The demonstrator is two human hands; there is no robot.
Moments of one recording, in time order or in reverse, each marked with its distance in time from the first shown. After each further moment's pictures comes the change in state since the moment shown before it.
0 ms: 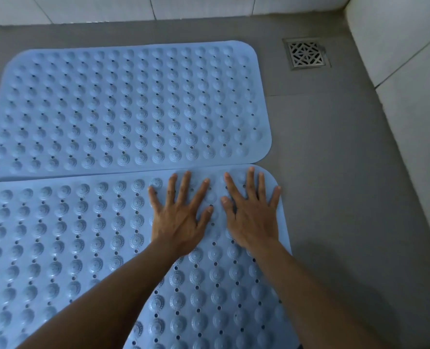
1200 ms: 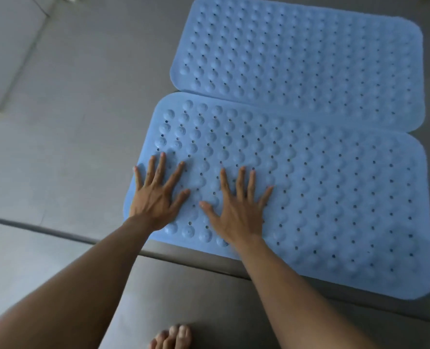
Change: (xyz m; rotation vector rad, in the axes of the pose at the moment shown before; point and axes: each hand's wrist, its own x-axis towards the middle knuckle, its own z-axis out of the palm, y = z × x) left_hand -0.260 -0.313 0.024 -0.057 0.025 -0.272; right_hand -0.164 -0.318 0.093 -0.063 -0.089 -0.242
